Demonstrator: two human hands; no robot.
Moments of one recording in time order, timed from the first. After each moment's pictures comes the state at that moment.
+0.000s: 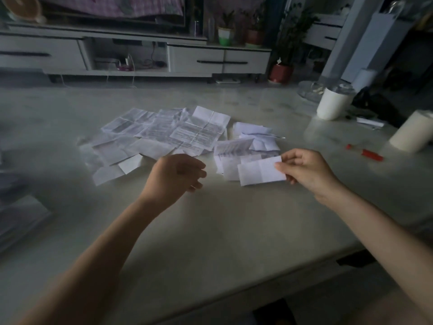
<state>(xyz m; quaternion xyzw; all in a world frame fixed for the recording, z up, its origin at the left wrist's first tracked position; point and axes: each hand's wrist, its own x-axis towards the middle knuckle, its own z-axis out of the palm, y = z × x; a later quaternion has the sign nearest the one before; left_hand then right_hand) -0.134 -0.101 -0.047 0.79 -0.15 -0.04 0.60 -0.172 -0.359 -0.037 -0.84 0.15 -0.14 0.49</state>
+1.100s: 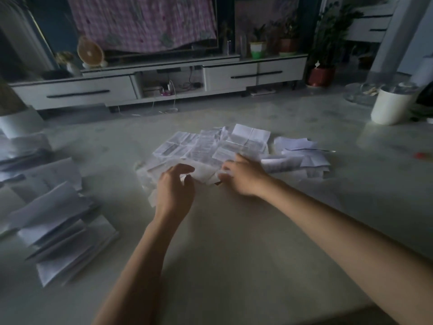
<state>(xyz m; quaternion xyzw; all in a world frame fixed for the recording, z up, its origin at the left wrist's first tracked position) -0.101 -0.050 -0.054 0.89 -0.03 0.21 0.41 -0.068 -0.218 -0.050 -0.99 -0.09 0.00 0.08</state>
